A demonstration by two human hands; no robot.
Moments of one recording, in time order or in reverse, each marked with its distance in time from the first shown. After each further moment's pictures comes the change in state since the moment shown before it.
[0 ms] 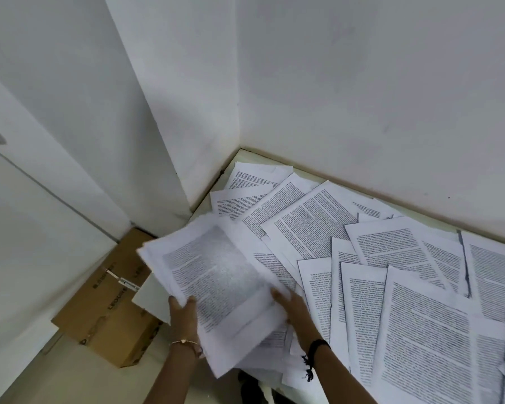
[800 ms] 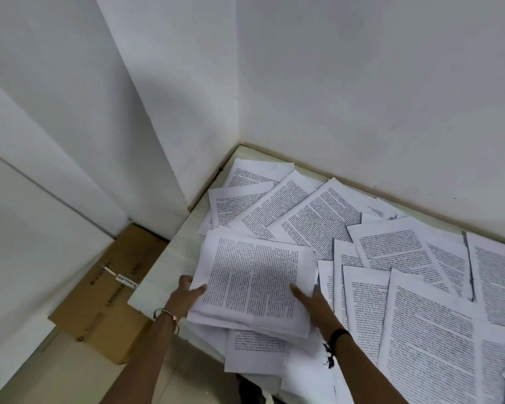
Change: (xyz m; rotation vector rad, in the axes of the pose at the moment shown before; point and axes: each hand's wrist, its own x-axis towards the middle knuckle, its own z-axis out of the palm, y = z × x) left_hand 0.050 0.039 0.004 0.675 -0.378 -0.002; right_hand 0.023 0.000 -0.049 0.017 0.069 0.037
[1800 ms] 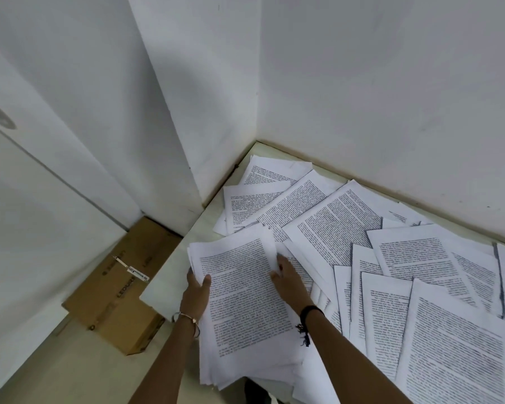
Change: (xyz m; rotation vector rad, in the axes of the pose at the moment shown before) left_hand -0.005 -0.002 0.009 -0.169 0.181 0.041; right_hand 0.035 -0.044 0.087 -0.602 -0.028 -0.167
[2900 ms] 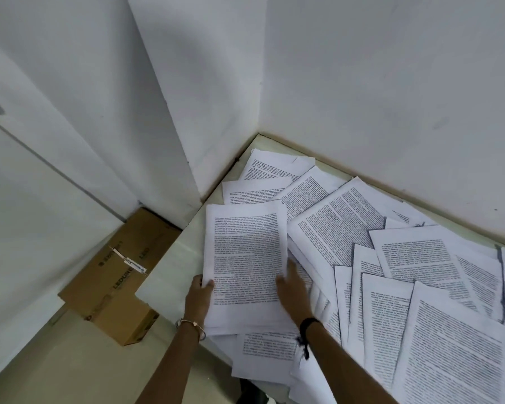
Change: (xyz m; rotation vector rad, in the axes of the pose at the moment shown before) left_hand 0.007 -0.010 0.016 -0.202 -0.017 -0.085; right_hand -0.007 0.018 0.008 0.066 0.108 0.010
